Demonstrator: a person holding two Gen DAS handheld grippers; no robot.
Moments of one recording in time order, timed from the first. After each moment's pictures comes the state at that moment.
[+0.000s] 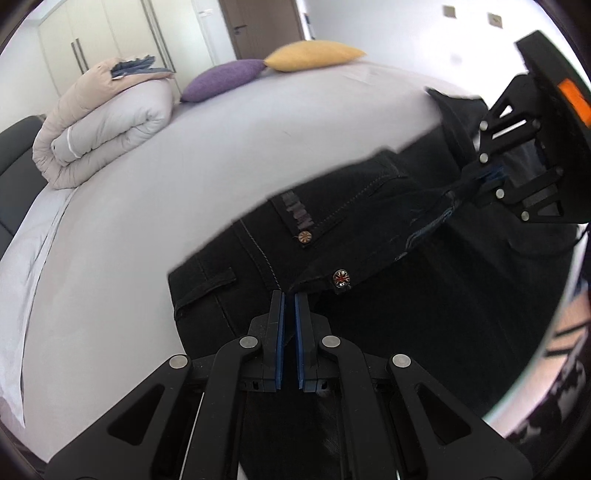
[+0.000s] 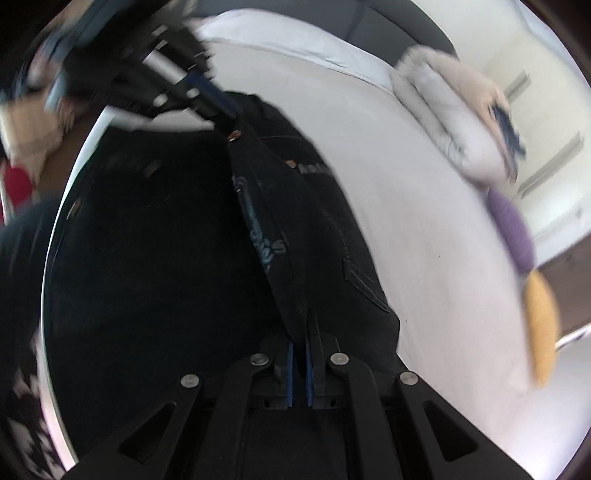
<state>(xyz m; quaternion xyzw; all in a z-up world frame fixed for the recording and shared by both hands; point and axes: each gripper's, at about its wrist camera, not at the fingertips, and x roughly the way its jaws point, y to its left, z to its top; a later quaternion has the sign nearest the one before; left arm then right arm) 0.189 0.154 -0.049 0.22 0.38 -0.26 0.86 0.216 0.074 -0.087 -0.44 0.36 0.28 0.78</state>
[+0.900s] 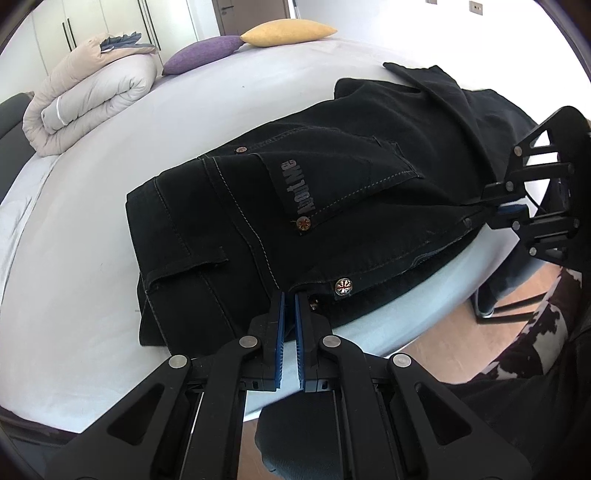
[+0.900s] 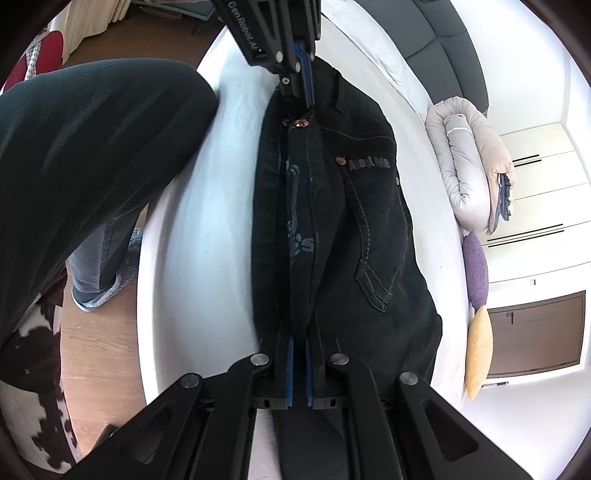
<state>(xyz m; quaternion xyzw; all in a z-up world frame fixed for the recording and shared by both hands) 0.086 0.179 -0.099 0.21 0.42 -0.28 0.84 0.049 0.129 -0.139 -0.56 0.32 0.23 0.73</state>
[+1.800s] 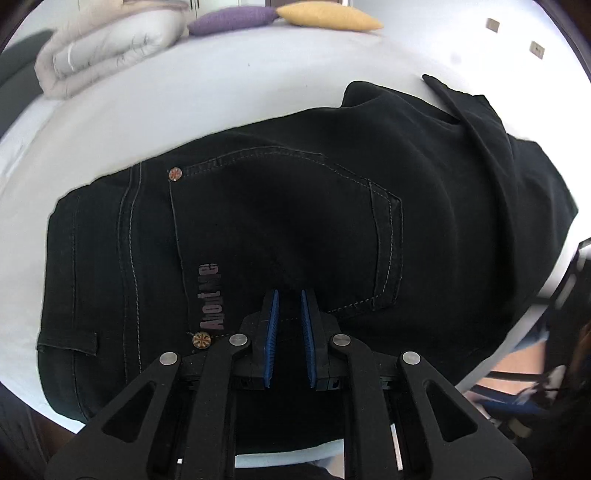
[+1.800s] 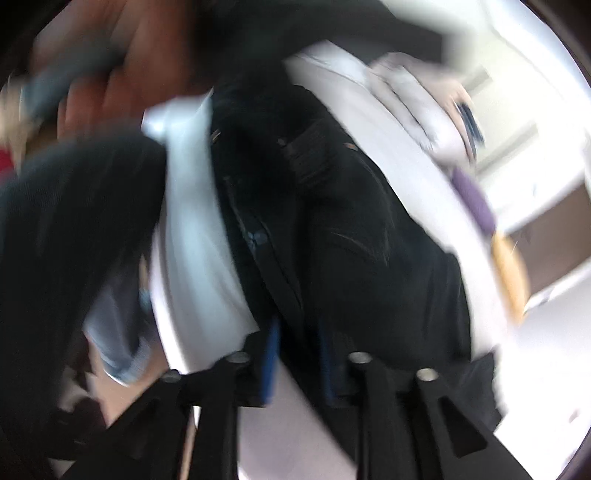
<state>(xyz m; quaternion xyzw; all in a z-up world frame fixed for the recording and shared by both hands) 0.130 0.083 -0.104 0.12 0.48 -0.22 0.84 0.060 0.074 -0.109 -0.28 0.39 0.22 0.85</state>
